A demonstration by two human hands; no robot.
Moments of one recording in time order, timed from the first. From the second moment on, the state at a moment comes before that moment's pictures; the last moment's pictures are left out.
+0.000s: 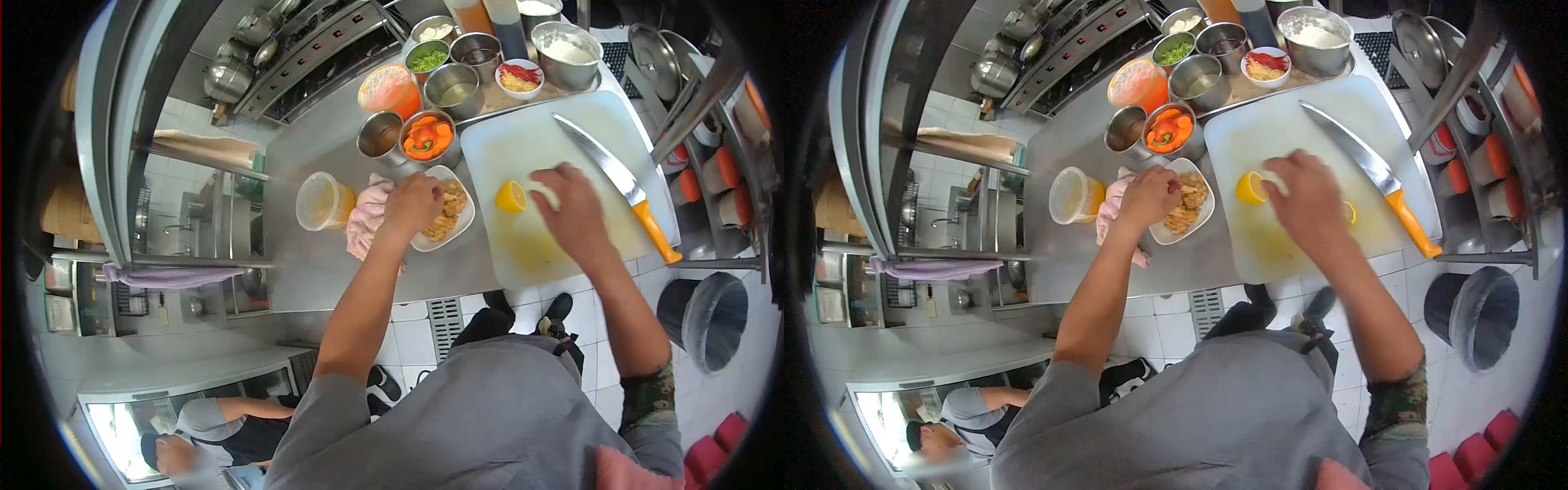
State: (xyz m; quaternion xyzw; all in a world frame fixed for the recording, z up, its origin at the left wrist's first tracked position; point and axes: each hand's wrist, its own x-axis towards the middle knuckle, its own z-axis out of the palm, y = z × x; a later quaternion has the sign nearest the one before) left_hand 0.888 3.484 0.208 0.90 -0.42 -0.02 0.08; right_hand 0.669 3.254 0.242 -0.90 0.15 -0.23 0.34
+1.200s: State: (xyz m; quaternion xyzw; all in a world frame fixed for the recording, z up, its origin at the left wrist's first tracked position) left_hand 0.970 3.515 0.215 0.81 -0.38 -0.34 0.31; right_hand 0.803 3.349 0.190 -0.90 0.18 -0.15 0.38
